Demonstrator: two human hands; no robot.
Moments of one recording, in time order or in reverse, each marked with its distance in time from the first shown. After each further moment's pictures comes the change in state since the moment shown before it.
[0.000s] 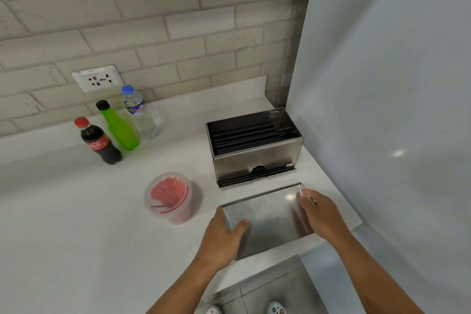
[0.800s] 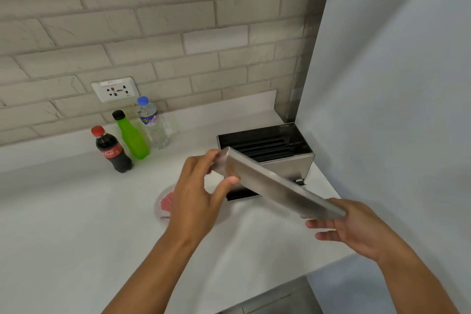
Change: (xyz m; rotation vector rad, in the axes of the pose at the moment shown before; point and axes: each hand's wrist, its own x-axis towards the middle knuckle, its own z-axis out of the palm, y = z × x) left_hand 0.004 0.083 -0.091 0.157 0.545 0.693; right_hand -0.023 -0.053 -0.070 0.796 -0.357 0.209
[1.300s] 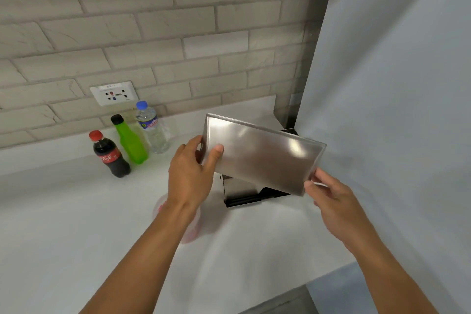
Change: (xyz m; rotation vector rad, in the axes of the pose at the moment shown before) left_hand 0.062 -0.027 0.012 0.039 0.031 -0.238; right_hand 0.000 -0.029 0.053 -0.436 0.230 -0.500
